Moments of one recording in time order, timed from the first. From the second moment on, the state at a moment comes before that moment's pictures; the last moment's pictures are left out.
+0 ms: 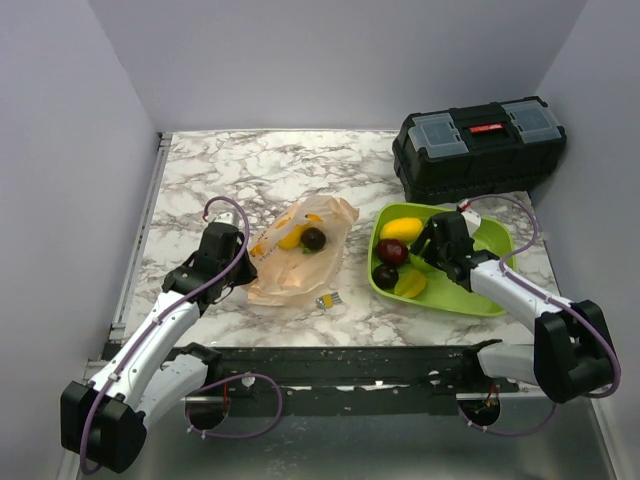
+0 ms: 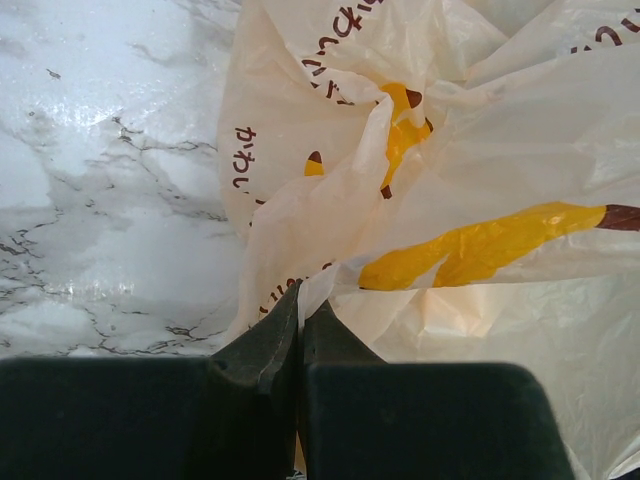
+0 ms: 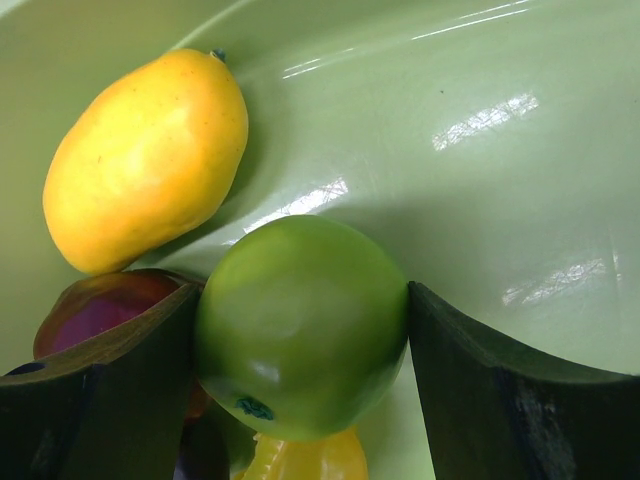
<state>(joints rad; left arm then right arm) -0.37 0.88 0.65 -0.56 -0.04 -0.56 0.31 1.25 0.60 -0.17 0.30 0.71</state>
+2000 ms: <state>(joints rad) -0.37 0.81 0.54 -0.41 0.14 -0.51 0.96 1.05 0.75 0.09 -0.14 0.42</state>
